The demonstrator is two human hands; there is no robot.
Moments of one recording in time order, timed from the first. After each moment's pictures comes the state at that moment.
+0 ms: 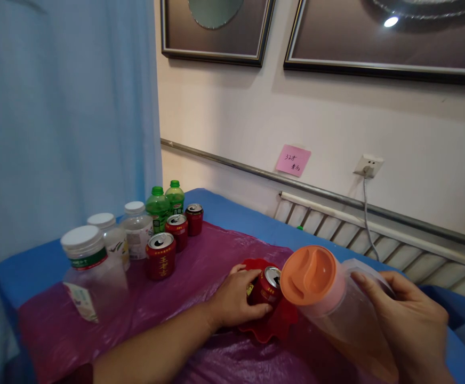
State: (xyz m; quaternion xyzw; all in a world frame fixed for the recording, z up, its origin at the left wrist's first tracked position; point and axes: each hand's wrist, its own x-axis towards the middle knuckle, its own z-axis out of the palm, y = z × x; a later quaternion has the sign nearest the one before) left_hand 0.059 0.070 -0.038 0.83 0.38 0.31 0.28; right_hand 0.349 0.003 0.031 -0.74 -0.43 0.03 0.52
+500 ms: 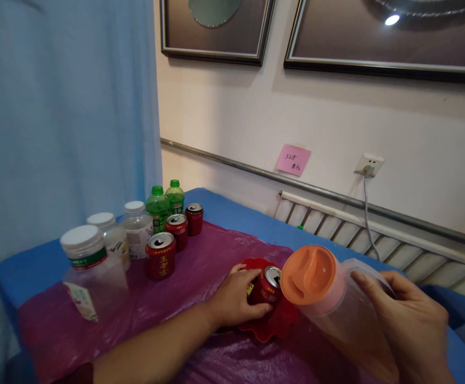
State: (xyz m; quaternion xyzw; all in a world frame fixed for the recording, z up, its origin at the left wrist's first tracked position) left_hand 0.060 0.070 -0.036 0.83 0.38 0.30 0.27; right_hand 0.350 0.003 0.030 -0.74 -0.42 0.06 0.52
